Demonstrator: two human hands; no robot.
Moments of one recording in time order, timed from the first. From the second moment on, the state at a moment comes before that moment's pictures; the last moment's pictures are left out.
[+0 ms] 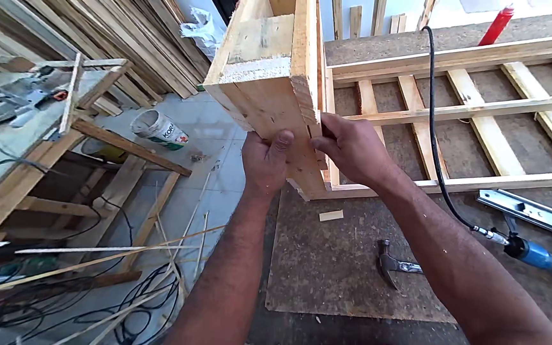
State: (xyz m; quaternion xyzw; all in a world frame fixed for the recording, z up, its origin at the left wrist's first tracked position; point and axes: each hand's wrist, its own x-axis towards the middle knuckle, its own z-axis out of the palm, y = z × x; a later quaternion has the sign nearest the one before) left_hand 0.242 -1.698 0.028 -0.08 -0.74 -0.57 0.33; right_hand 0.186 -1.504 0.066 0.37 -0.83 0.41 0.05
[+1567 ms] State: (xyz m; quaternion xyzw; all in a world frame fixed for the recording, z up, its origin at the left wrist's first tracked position) left_hand 0.197 -1.622 0.205 -0.31 -0.88 0.33 -0.13; right_hand 0.190 -1.516 0.015 0.33 -0.79 0.50 0.12
